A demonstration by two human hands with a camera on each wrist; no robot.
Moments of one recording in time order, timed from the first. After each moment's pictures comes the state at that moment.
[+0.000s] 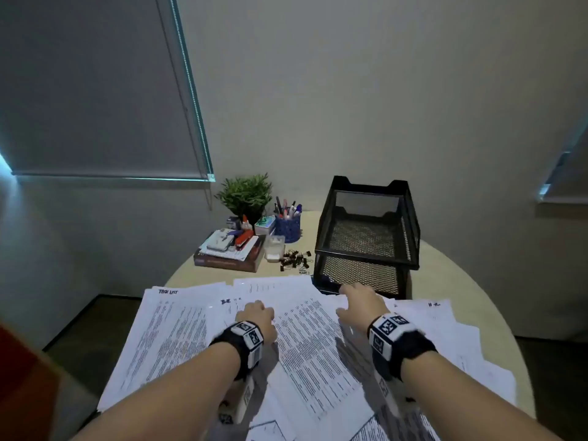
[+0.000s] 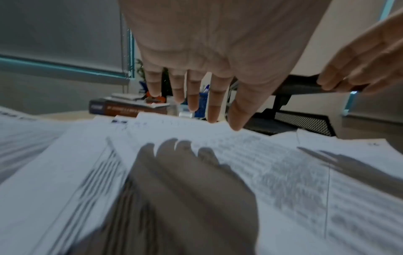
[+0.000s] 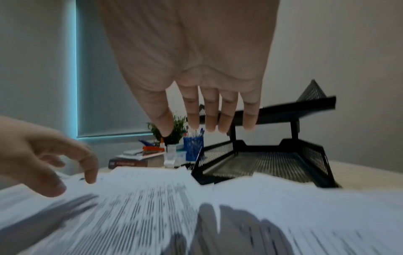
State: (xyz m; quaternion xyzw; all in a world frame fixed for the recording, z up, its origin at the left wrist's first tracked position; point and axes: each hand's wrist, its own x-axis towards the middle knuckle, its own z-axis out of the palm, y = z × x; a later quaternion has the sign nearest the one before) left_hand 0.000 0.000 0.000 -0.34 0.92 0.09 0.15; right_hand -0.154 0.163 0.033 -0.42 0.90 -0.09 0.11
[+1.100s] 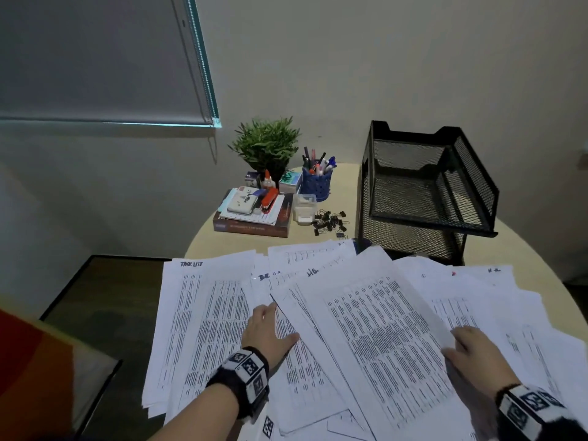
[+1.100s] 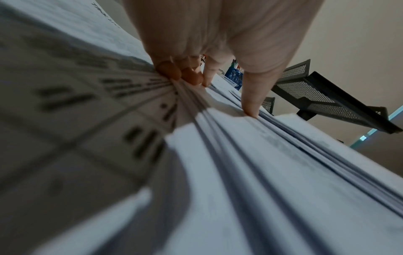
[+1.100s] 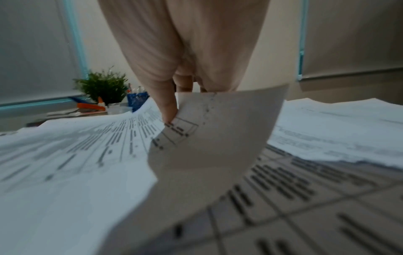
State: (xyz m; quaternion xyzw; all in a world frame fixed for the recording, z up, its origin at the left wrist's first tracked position) left_hand 0.091 -0.057 -0.082 -0.38 0.87 0.30 0.06; right_hand -0.116 0.238 -0.046 -0.23 0.95 -0.16 0.17
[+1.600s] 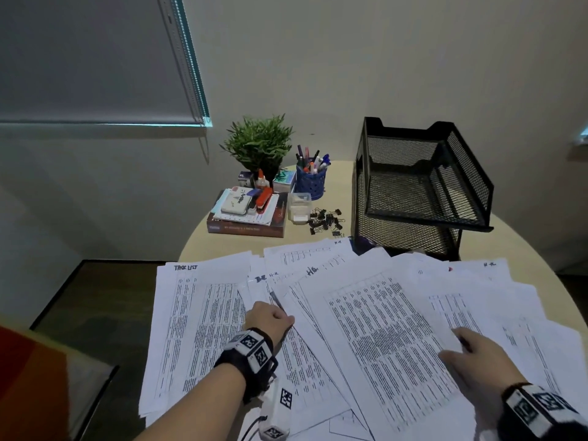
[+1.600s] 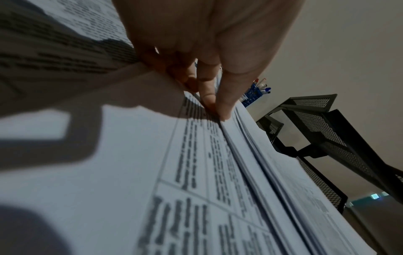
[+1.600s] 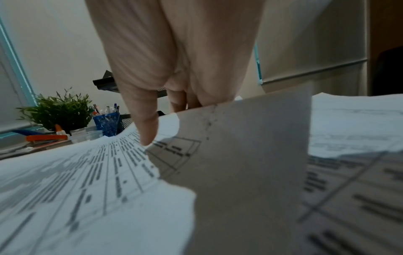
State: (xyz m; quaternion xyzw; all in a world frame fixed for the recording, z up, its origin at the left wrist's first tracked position) left_hand 0.060 -0.076 -0.078 -0.44 0.80 0.41 0.03; right_hand -0.107 0.246 -0.039 -0.12 0.91 -0.30 0.25
